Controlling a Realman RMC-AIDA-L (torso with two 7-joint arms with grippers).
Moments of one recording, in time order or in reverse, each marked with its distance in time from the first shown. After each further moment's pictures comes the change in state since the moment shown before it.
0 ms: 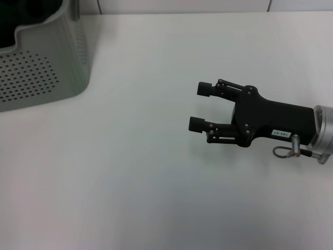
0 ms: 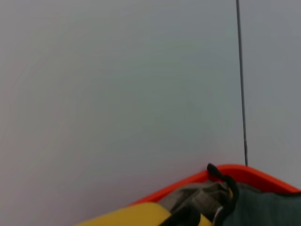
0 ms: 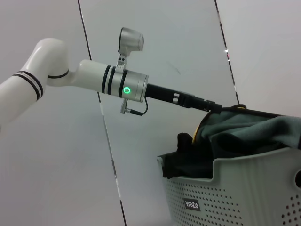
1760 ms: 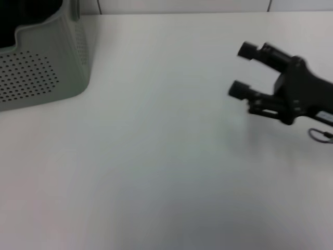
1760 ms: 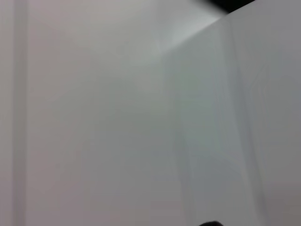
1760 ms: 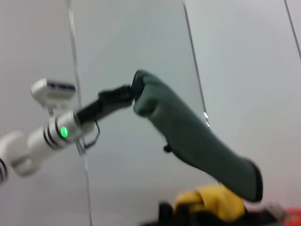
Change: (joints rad) left arm 0.263 0.049 -0.016 -0.129 -1.212 0.291 0.432; right arm -0.083 -0.024 0.177 -0.021 0.002 -0.189 -0.074
